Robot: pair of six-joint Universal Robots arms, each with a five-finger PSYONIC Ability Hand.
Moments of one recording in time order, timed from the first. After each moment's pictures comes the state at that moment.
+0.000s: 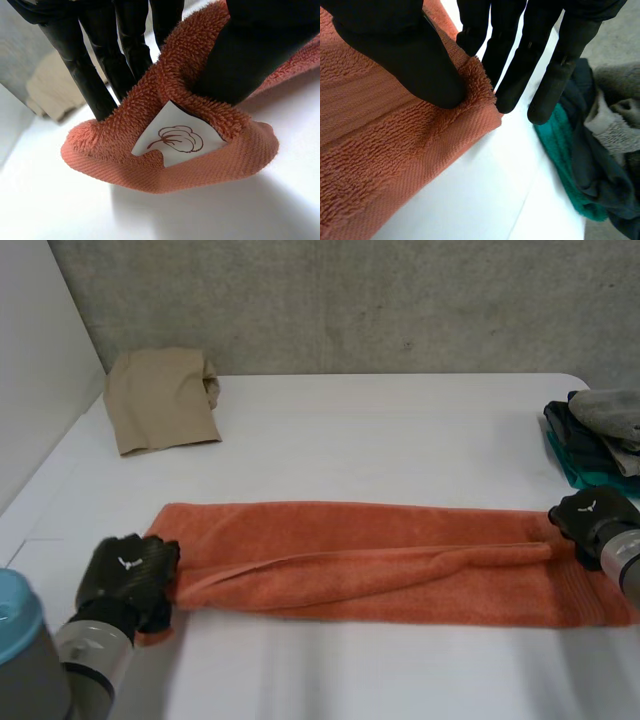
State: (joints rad) left arm 4.26 -1.61 -2.13 3.41 -1.78 3.42; right arm 1.56 -1.19 1.79 -0.15 1.43 2.26; left_hand 1.11 1.19 1.17 1.19 0.97; right_hand 1.11 1.18 1.20 1.20 1.02
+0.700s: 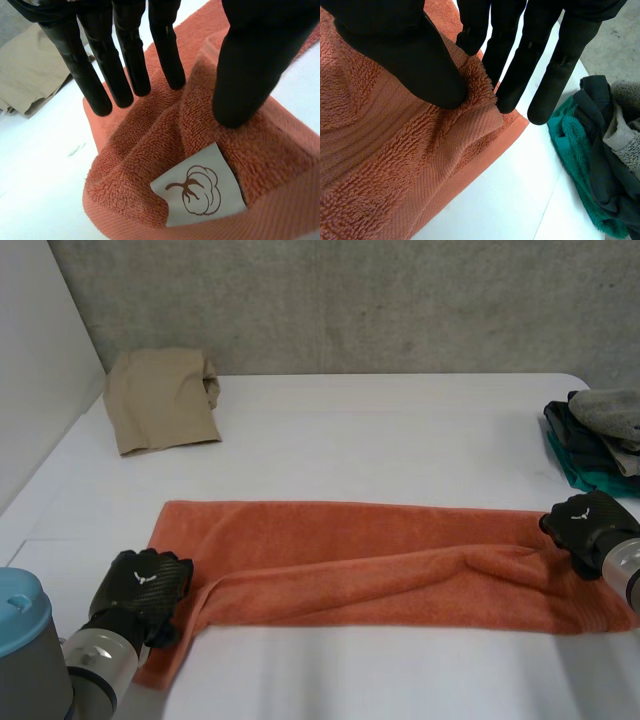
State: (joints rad) left arm 4.31 -1.68 -2.16 3.41 -1.67 3.50; right arm 1.55 -1.26 1.85 -0.10 1.35 2.25; left_hand 0.69 0.70 0.70 0.70 0.53; right_hand 1.11 1.18 1.20 1.20 1.02
